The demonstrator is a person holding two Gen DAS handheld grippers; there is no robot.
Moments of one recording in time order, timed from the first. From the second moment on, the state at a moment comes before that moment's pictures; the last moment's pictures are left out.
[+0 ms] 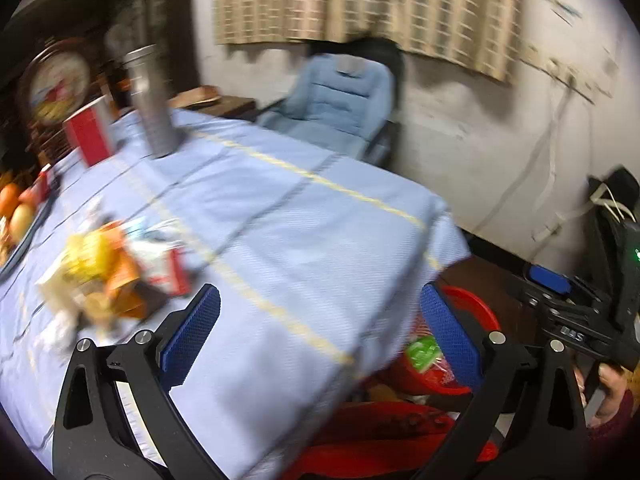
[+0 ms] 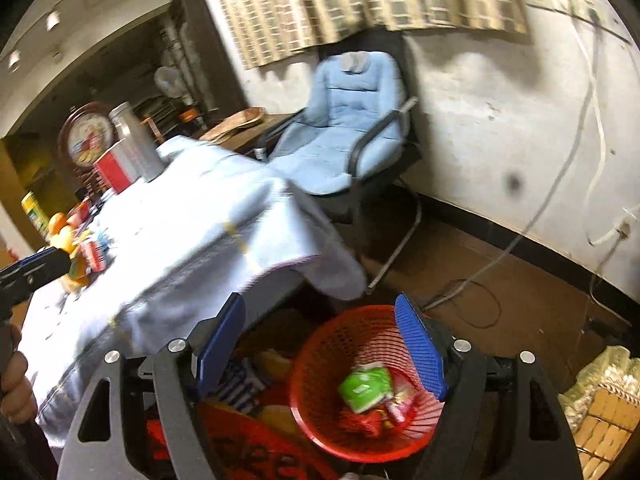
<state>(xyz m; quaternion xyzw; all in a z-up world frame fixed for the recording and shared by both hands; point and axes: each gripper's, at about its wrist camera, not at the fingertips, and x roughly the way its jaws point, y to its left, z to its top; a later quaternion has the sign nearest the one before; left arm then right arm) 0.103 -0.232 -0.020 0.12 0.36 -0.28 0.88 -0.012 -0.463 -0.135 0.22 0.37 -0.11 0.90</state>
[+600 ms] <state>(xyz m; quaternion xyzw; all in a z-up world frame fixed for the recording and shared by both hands) 0.219 -0.030 -0.025 0.02 0.40 -0.08 0.91 0.061 -0.337 -0.103 0.14 0.39 0.04 0.91</state>
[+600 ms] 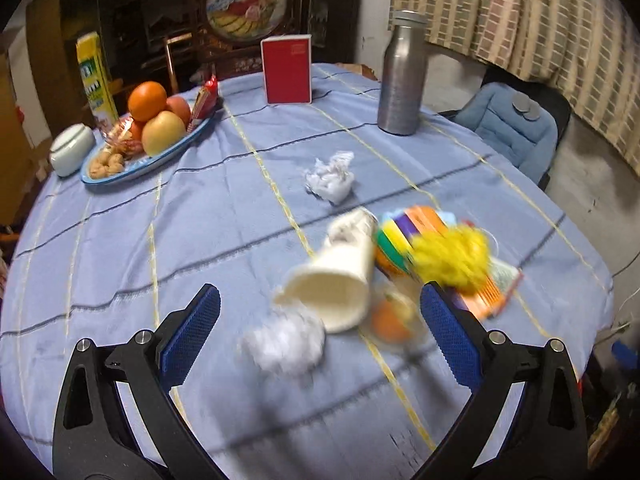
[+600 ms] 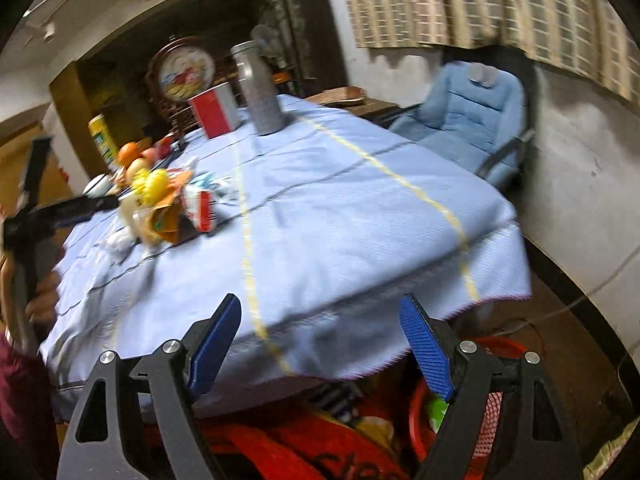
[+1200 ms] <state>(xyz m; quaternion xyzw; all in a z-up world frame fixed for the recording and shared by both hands) 0.270 0.050 -0.055 -0.13 0.46 -0.01 0.88 0.137 -0.229 -0.077 0.09 0.39 0.16 0.90</state>
